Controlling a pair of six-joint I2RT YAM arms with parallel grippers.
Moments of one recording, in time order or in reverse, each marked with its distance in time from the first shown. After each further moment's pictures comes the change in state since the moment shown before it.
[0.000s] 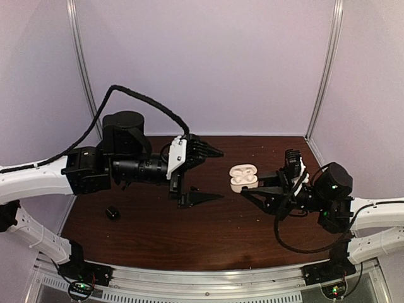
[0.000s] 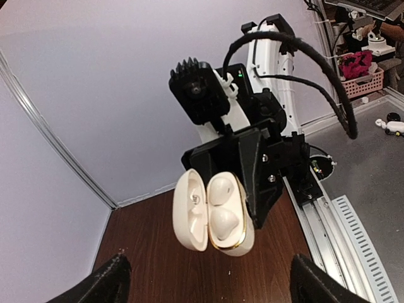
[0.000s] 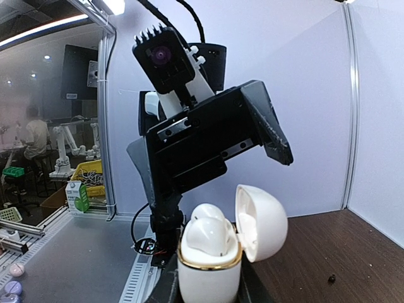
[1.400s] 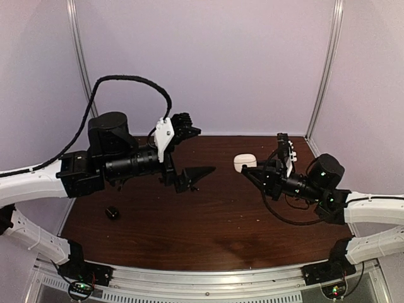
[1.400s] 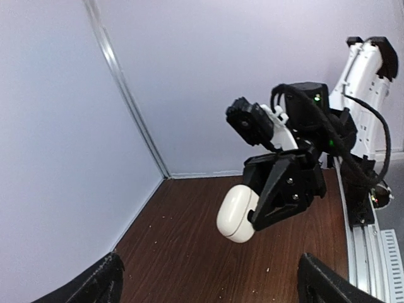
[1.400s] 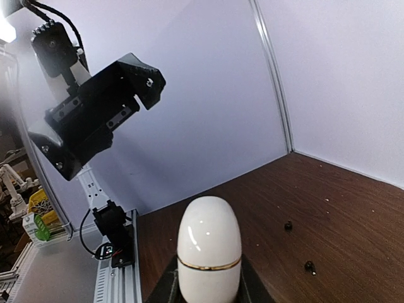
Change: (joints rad) left arm 0.033 -0.071 -0.097 0.130 -0.270 -0.157; right arm -0.188 0.059 0.010 -0.075 0.084 0.180
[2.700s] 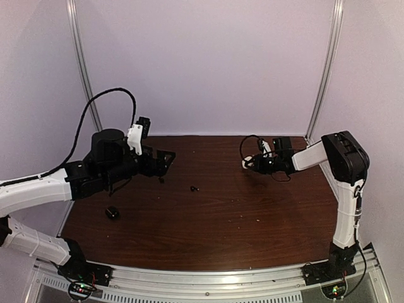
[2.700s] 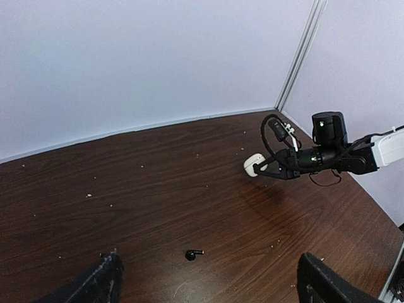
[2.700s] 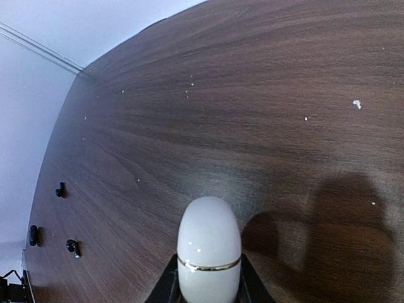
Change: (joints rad) left arm 0.334 -0.062 -0.258 -0.018 -0.257 -0.644; right arm -0.560 1.070 0.687 -0.433 -0.096 0.102
